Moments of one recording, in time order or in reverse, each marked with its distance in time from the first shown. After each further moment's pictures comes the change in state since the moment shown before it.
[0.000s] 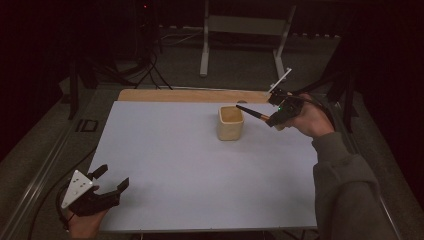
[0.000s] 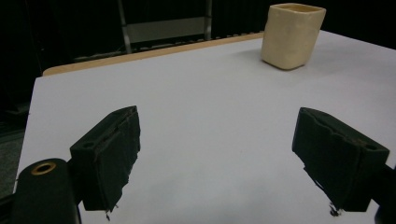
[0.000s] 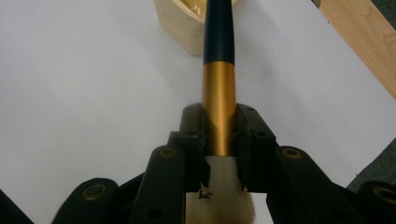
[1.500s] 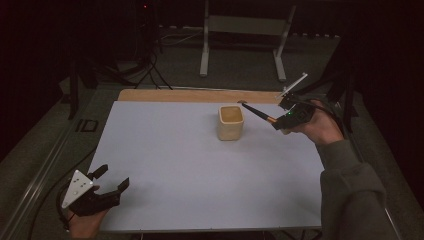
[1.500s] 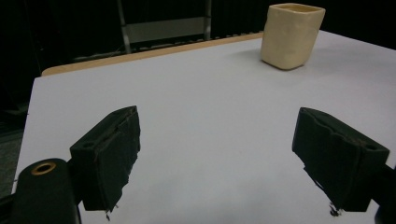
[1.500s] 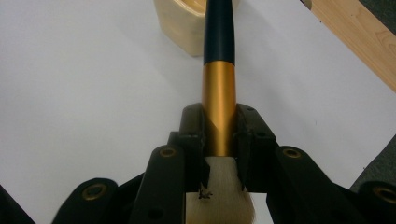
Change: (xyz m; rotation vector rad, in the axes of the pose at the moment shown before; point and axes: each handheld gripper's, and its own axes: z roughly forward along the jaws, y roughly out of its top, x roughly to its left) left arm 0.000 0.000 0.001 0.000 -0.001 -0.001; right arm 0.000 -0.029 -0.012 -0.092 0.004 0.050
